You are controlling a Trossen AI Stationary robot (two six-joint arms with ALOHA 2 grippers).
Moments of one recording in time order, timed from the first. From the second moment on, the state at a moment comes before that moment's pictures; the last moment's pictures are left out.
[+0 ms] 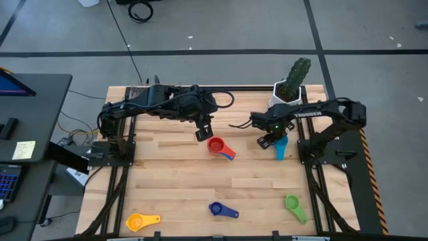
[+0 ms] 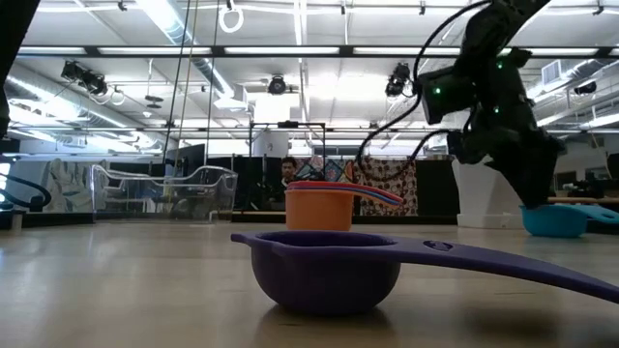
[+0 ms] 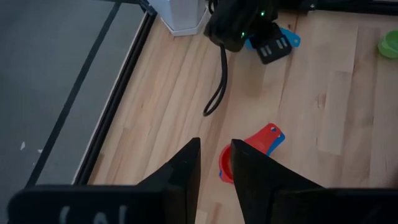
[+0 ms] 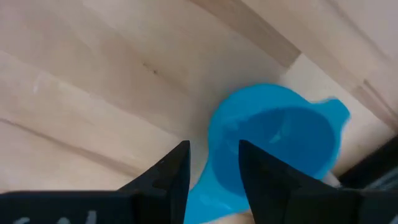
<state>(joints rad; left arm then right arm) -0.02 1.87 2.35 -1.37 -0.34 -0.15 -0.30 1.48 0.82 -1.05 -0.08 0.70</state>
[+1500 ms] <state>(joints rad) -0.01 1.72 2.35 -1.50 -0.50 -0.26 -0.17 1.57 1.47 -1.23 -0.04 0.31</state>
